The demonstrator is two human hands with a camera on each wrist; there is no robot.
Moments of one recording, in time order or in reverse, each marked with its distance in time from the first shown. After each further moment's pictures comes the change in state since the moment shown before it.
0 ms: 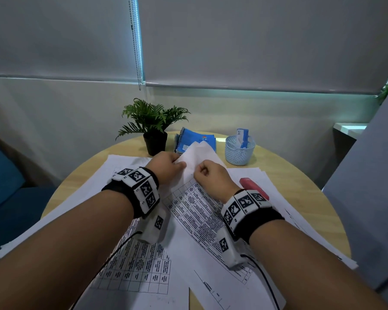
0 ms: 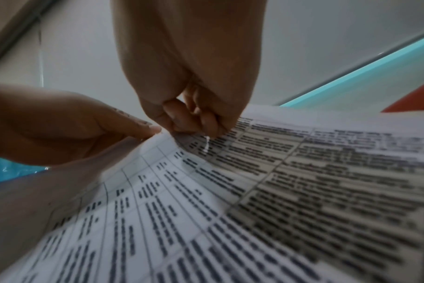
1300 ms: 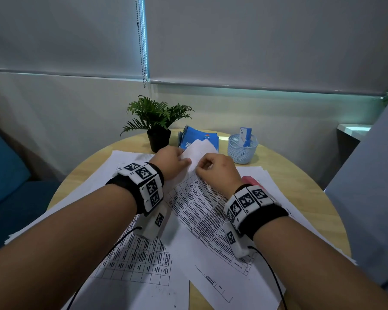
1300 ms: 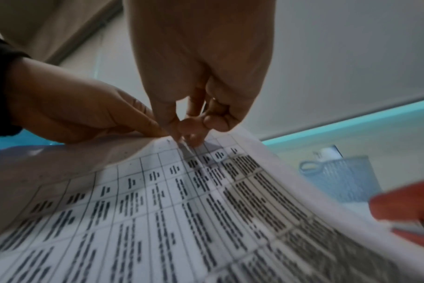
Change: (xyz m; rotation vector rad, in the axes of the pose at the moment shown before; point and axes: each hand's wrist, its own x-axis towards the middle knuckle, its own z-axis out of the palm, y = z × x) left_hand -0.013 0.017 -0.009 0.089 -0.005 0.004; right_hand -0.003 -0.009 -0.009 -0.097 0.117 -0.147
